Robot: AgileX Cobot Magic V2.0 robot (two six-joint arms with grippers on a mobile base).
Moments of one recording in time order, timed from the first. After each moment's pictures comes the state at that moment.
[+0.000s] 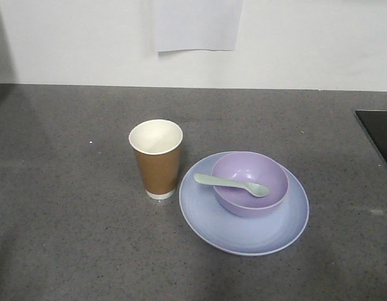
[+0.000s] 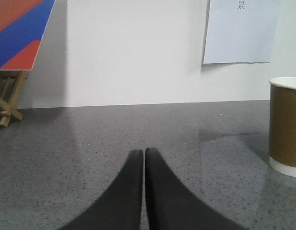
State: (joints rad) left arm -0.04 -0.01 0.02 -0.07 0.05 0.05; right arm -0.07 -0.01 0.03 -0.07 0.14 0.14
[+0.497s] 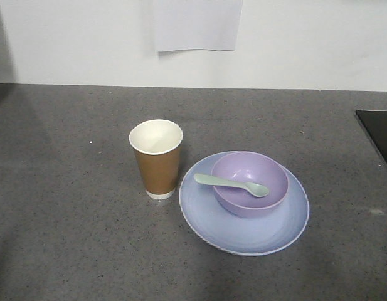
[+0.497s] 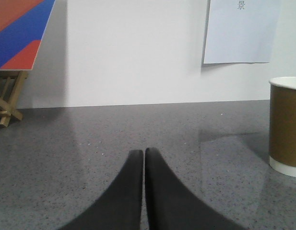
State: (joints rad) left arm -0.04 -0.01 0.02 -0.07 0.05 0.05; right arm -0.07 -0.01 0.03 -0.02 0.13 0.04
